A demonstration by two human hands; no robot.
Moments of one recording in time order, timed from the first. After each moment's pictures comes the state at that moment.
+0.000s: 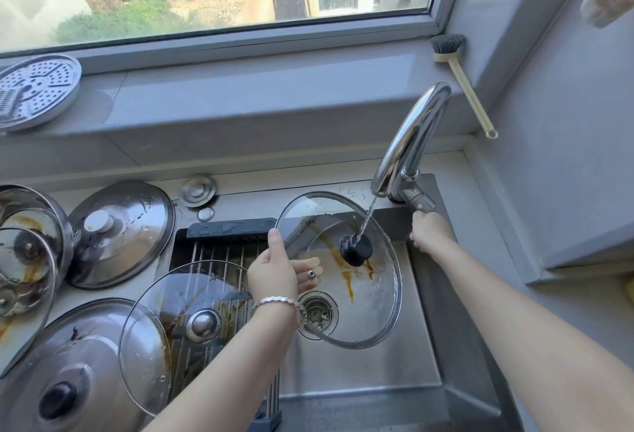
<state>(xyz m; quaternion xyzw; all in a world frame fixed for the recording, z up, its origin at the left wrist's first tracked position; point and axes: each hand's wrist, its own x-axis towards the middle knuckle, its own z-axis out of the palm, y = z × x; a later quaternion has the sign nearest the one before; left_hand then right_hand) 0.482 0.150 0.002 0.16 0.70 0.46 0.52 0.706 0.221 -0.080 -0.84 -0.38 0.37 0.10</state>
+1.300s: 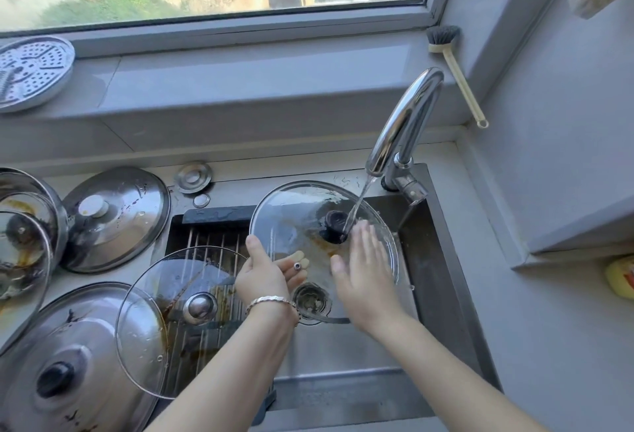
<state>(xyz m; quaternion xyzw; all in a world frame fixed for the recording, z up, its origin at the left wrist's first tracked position) 0.479 0.127 0.002 0.05 0.68 0.53 0.51 0.596 0.101 -0.038 -0.69 -0.64 0.29 0.15</state>
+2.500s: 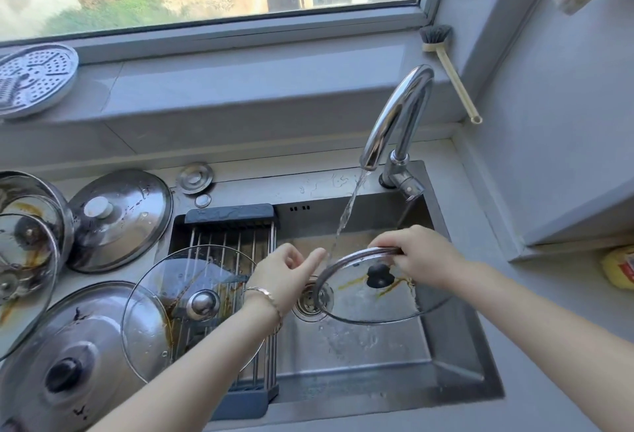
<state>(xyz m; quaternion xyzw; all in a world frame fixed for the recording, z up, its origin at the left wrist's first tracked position) 0.461 0.120 -0.015 0.56 0.70 0.16 0.42 0.681 0.128 0.012 -0.59 -0.75 0.31 0.03</state>
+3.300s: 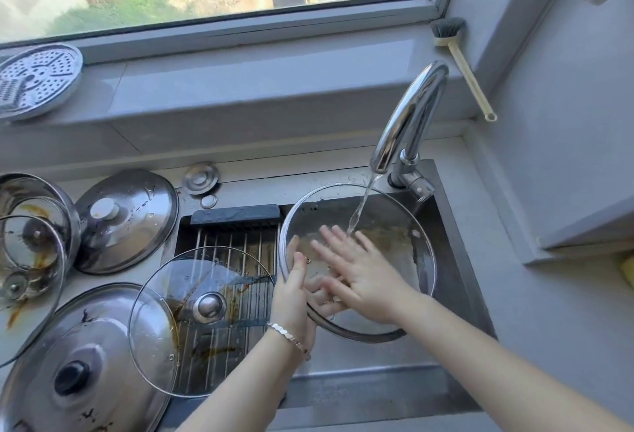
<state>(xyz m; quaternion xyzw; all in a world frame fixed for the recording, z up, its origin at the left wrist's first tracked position) 0.478 0.097 -0.023 0.16 0.49 0.46 0.72 0.615 0.121 -0.058 -0.50 -0.83 0.25 0.08</state>
